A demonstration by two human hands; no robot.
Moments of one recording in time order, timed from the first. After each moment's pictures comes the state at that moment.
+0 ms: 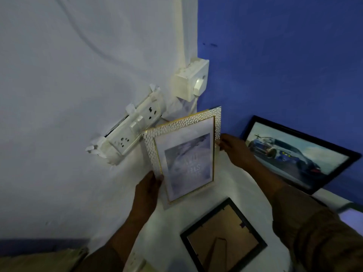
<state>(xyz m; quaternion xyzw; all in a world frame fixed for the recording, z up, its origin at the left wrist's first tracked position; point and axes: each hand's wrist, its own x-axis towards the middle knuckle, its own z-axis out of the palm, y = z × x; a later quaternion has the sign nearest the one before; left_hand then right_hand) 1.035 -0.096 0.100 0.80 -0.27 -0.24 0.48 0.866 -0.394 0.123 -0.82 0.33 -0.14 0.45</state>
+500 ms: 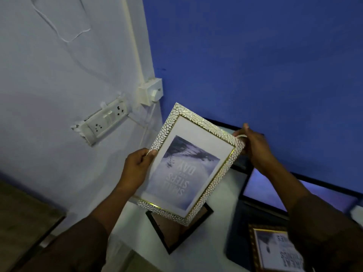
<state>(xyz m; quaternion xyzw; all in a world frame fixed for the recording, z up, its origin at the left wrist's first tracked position) 0.880 -0.101 0.230 0.74 -0.40 -0.17 0.51 0.595 -0.324 0.269 -0.60 0.39 -0.34 0.61</state>
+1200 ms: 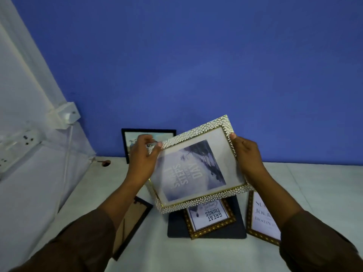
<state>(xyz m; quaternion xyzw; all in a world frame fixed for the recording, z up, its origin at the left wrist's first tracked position) 0.628 -0.169 0.288 0.65 -0.54 -0.19 0.50 0.323 -0.205 0.311 -0.57 0.54 -0.48 0.40</state>
